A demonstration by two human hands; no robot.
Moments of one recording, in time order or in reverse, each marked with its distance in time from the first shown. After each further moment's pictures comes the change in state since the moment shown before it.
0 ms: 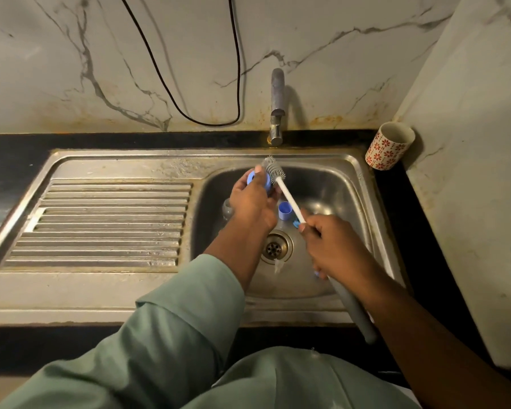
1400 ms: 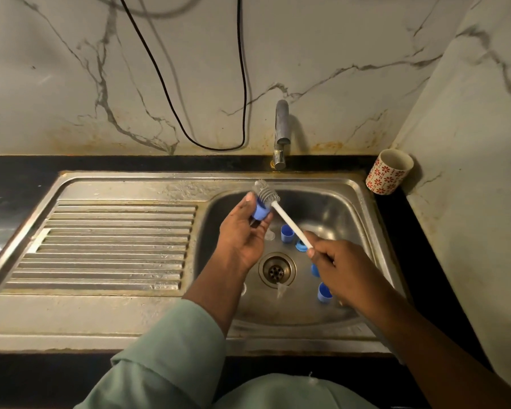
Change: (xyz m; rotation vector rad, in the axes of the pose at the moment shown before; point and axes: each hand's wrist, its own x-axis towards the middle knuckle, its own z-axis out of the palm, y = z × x) left_hand 0.003 0.022 -0.036 -0.040 -0.274 -0.080; right_hand 0.001 0.007 -0.009 -0.131 0.052 -0.182
